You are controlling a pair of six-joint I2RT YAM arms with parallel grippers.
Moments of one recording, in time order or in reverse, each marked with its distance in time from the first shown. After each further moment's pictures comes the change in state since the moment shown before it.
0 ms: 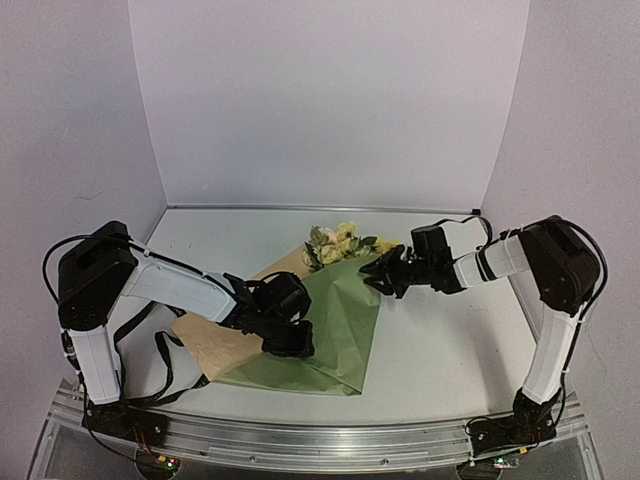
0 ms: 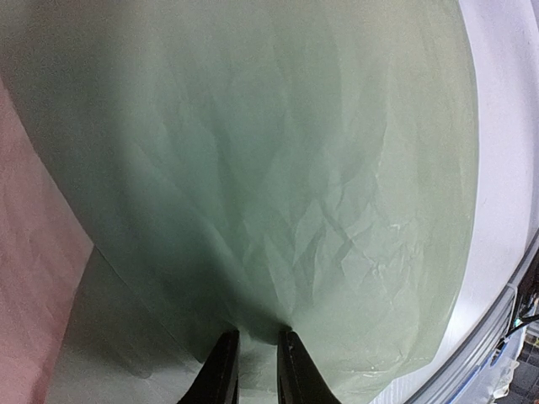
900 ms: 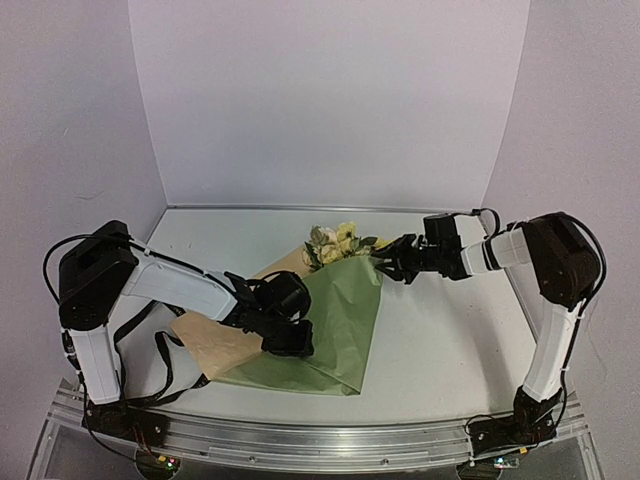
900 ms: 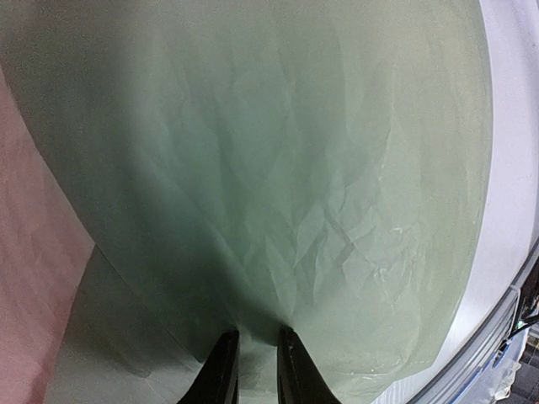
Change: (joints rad) left arm 0.002 0.005 0.015 -0.025 -0.005 0.002; right arm -0.099 0.043 0.082 -0.039 -0.050 0.012
